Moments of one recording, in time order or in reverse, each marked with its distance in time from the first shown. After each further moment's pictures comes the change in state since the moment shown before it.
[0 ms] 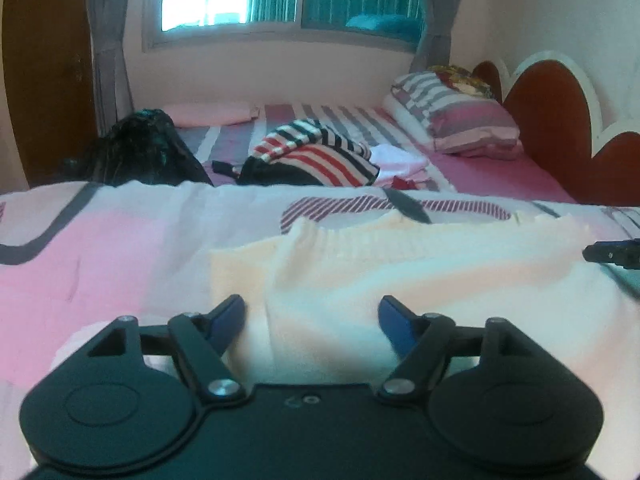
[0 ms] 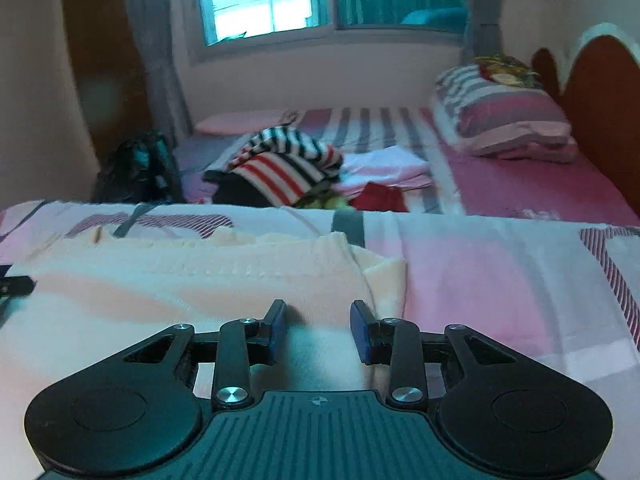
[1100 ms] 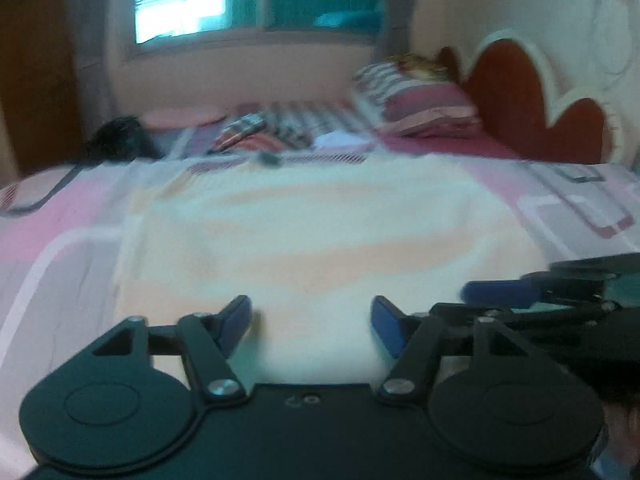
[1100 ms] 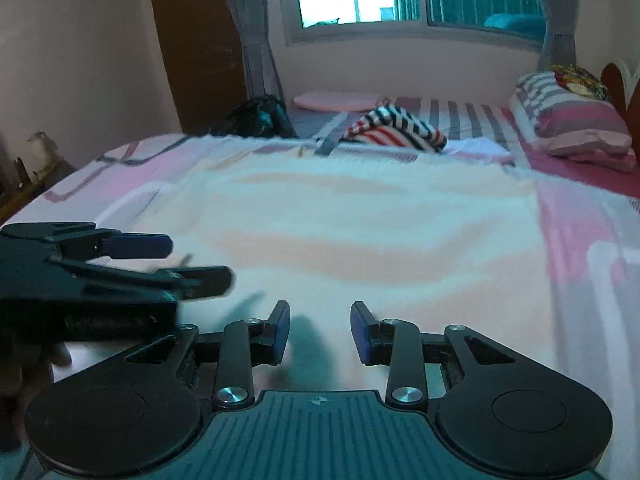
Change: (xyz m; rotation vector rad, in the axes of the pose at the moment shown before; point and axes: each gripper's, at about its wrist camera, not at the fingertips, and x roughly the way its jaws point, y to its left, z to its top) left arm -0.110 -0.142 -0.072 0.043 0.034 0.020; right arm -0.128 0.129 -0.093 -0.091 0.044 0.178
